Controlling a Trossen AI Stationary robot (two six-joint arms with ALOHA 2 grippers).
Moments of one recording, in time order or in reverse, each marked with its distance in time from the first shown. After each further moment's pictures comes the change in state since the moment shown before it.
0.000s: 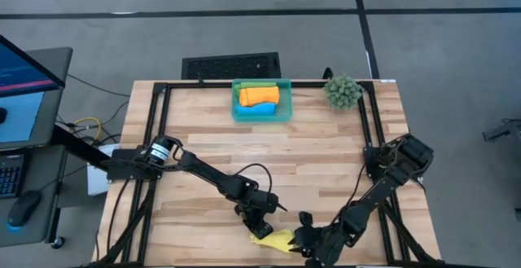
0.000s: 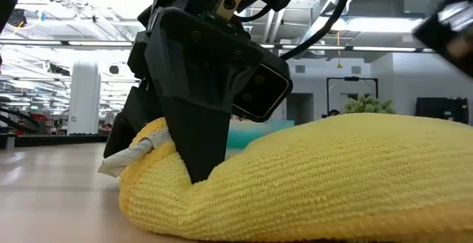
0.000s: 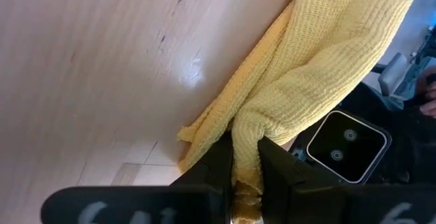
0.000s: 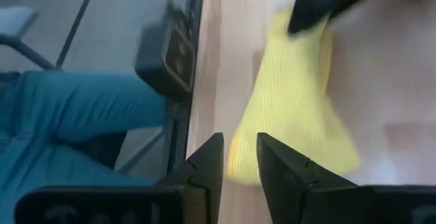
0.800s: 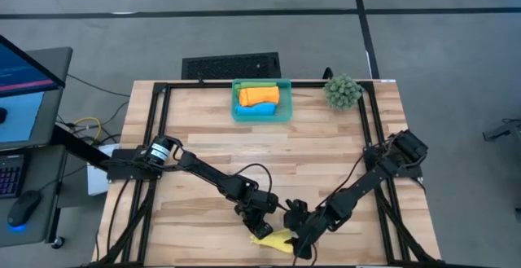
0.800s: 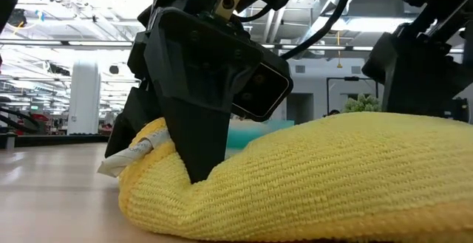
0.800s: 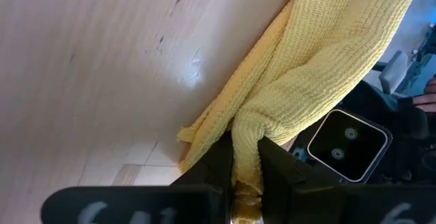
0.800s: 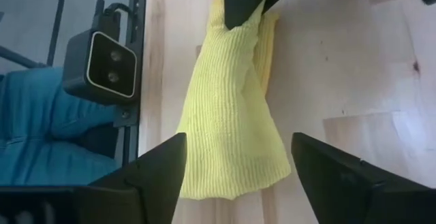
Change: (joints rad) left arm 0.000 0.000 0.000 0.000 0.000 0.014; right arm -0.149 -0.020 0.002 -0.109 -0.190 0.036
